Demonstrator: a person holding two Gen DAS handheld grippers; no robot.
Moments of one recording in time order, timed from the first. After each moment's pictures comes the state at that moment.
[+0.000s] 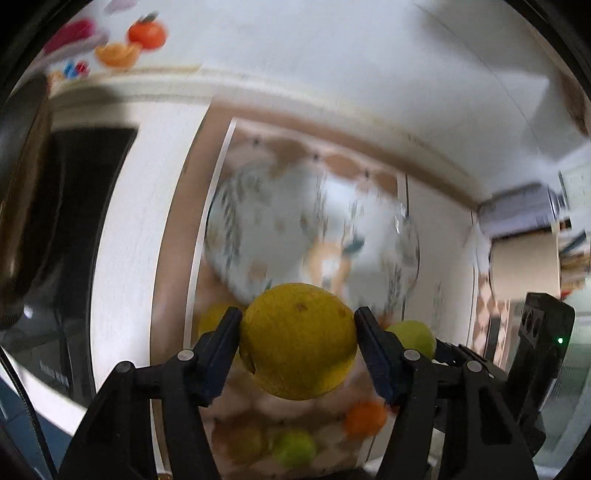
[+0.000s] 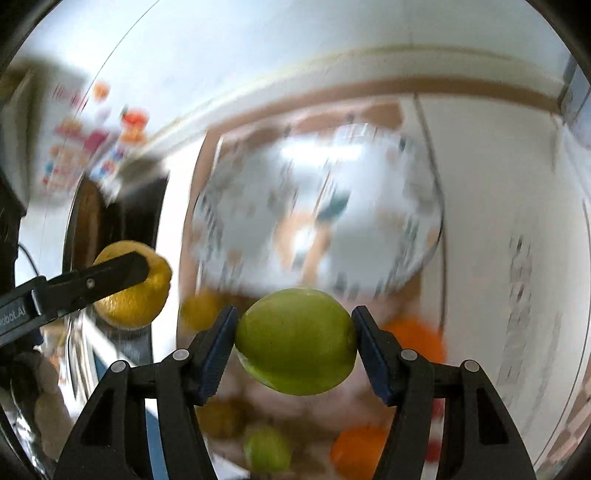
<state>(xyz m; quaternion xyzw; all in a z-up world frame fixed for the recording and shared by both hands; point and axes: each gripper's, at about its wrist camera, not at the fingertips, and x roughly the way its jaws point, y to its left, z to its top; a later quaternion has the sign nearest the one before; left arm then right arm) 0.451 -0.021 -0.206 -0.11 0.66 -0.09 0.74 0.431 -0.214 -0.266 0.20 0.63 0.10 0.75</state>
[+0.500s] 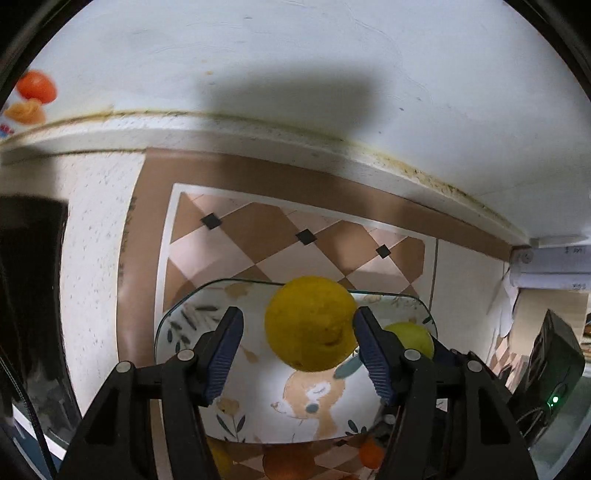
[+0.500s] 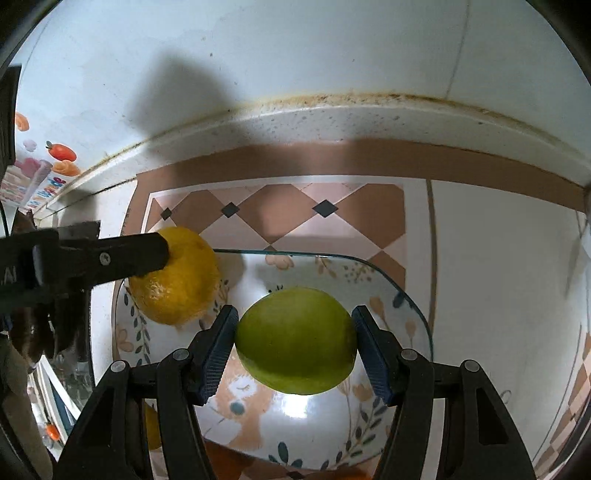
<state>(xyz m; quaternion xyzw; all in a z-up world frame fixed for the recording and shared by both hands) 0.570 -0.066 -0.282 -0.08 0.70 -0.08 0.71 0.536 -0.213 -0.325 0.12 0.65 0.08 0.75</state>
